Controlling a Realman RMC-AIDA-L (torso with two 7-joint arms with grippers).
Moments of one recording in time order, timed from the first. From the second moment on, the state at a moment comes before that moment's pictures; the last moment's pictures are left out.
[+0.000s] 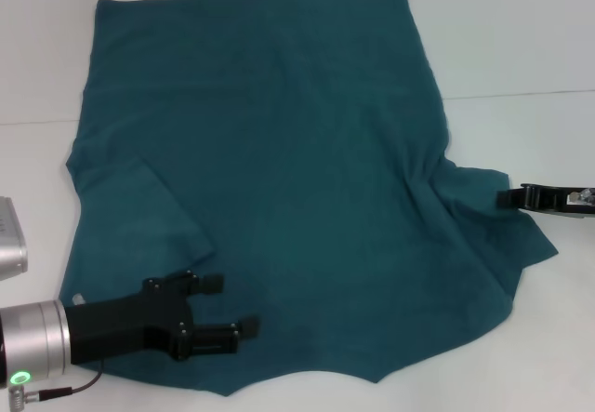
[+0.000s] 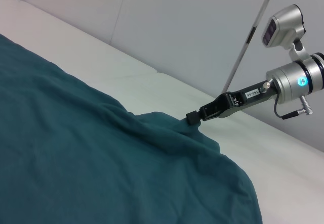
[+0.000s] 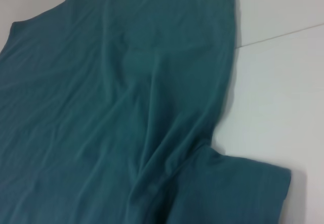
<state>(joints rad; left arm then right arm) -0.49 -2.15 0.70 0.61 2.05 1.47 -1.40 0.62 2.01 -0.59 -0.59 -2.32 -0.99 2.17</state>
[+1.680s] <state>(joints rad) -0.48 -2.16 0.69 0.60 2.04 1.47 -1.41 0.55 2.06 -0.53 -0.58 -1.91 -0.76 1.59</state>
